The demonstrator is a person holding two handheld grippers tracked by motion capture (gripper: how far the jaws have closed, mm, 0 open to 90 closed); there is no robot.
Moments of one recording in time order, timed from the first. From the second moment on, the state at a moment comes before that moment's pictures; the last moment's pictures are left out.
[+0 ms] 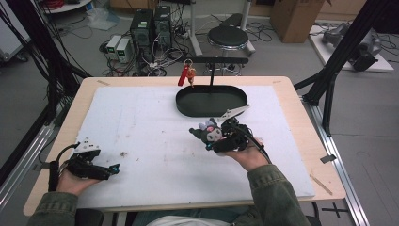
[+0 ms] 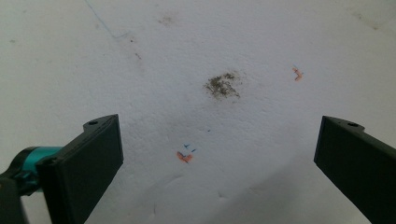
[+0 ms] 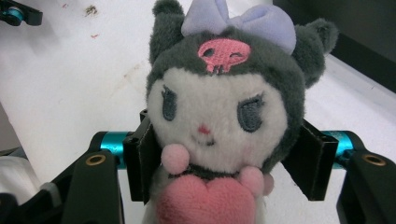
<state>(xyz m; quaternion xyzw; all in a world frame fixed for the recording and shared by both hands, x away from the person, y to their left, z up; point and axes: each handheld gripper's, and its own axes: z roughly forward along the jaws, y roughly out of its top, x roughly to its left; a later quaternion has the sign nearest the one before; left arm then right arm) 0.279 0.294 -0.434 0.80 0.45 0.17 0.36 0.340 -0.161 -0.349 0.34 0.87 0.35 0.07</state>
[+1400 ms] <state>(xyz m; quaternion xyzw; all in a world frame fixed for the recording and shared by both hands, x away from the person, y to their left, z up) 0.279 0.294 -0.435 0.80 0.45 0.15 0.36 0.432 -0.148 -0.274 0.36 0.86 0.35 0.06</state>
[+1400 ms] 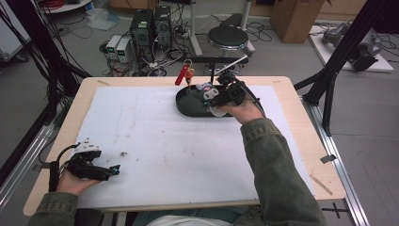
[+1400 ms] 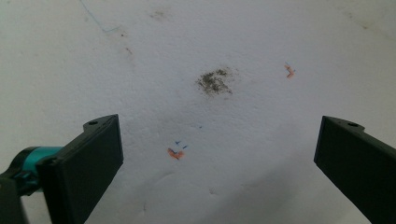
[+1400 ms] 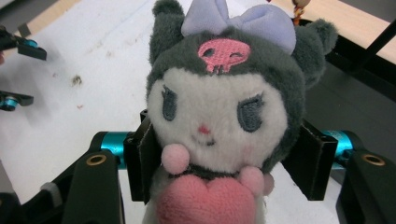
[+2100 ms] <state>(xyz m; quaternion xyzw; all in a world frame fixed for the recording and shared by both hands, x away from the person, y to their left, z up) 0.281 0.292 -0.438 0.81 0.44 0.15 0.36 0.499 -0.152 -0.252 0.39 0.85 0.34 0.08</state>
